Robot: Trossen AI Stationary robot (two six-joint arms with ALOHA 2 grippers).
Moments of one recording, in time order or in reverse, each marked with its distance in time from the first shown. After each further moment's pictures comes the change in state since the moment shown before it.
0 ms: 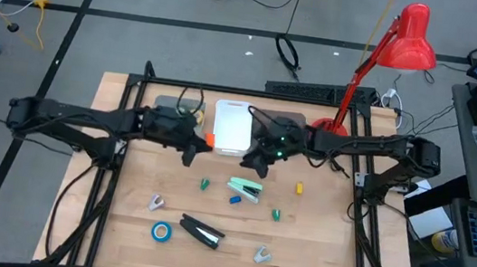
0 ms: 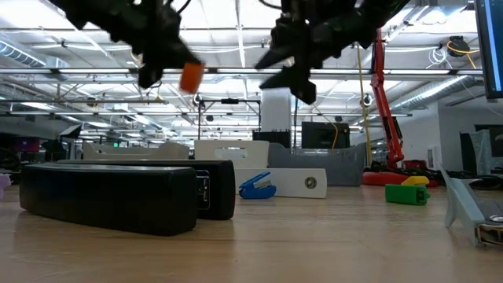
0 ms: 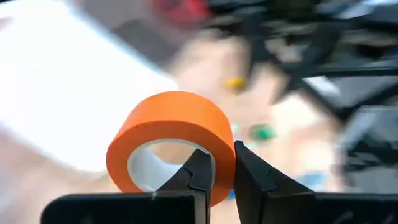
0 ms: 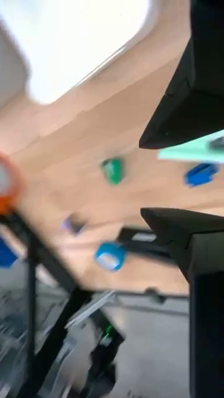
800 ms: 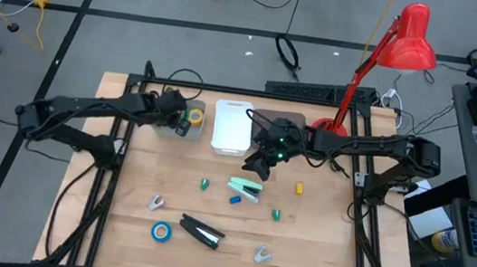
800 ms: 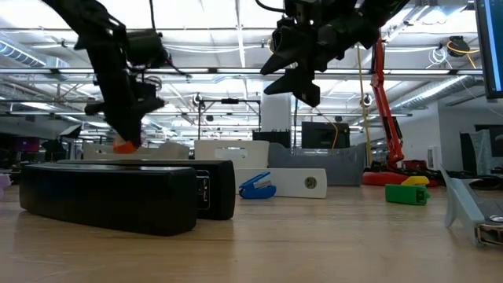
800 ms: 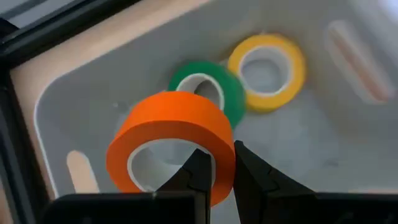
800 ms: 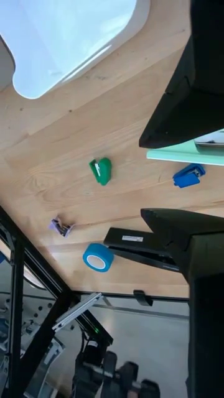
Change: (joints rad) left arm 0.380 0.162 0.000 -0.466 -0.365 0.091; right arm 0.000 0.000 0.000 -0.031 -0.016 -0.026
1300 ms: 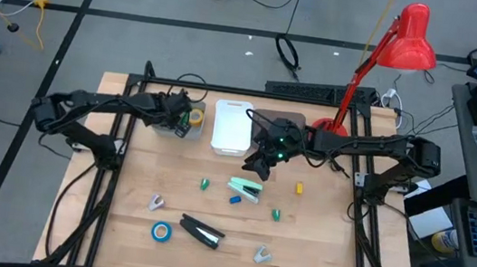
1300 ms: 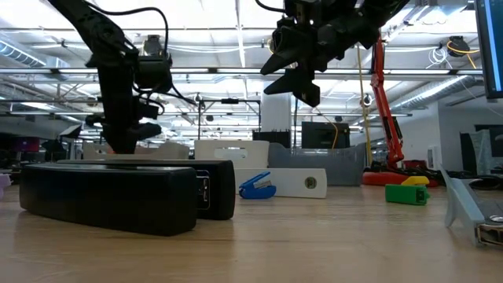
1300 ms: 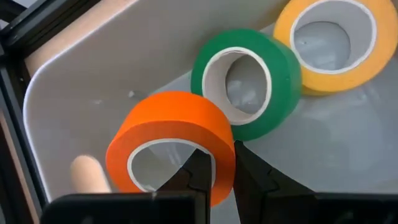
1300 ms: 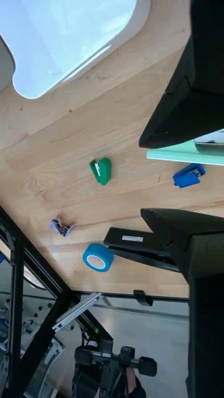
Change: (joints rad) left arm 0.048 0.147 0.000 0.004 -0.047 0.061; right arm 0.000 0.000 0.000 0.000 0.000 0.000
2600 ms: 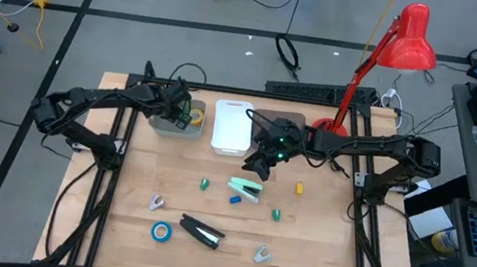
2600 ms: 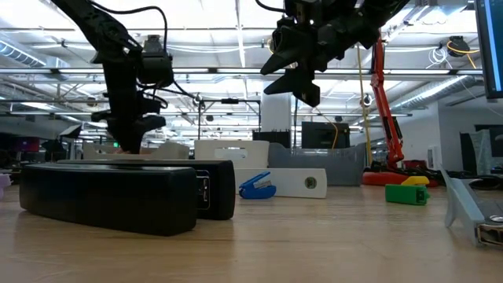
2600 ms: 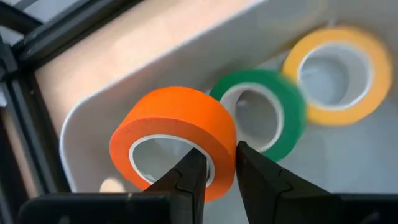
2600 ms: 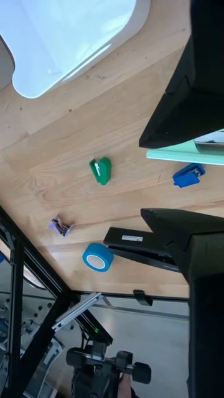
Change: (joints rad) left arm 0.088 -0.003 0.066 -0.032 0.057 0.054; right arm 0.002 0.000 0.000 0.000 0.000 0.000
